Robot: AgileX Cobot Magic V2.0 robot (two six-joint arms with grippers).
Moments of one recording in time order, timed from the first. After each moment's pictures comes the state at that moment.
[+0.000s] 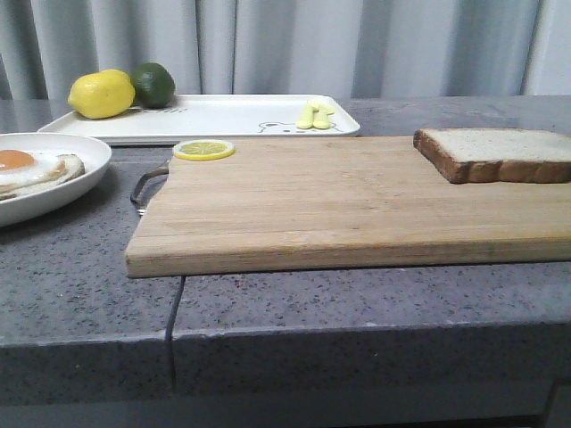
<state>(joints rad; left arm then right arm) 0.04 0.30 -0.28 -0.14 0.06 -0.01 0.00 0.80 -0.57 0.14 0.41 0.09</state>
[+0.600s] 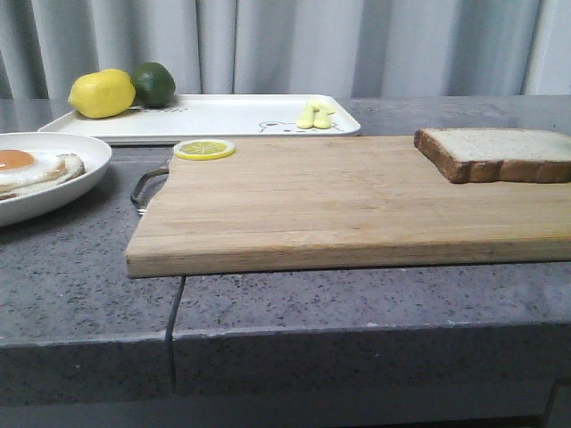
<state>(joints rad) 0.04 0.30 -0.28 -0.14 0.06 -0.01 -0.15 1.44 -1.12 0.45 0.81 -0.11</state>
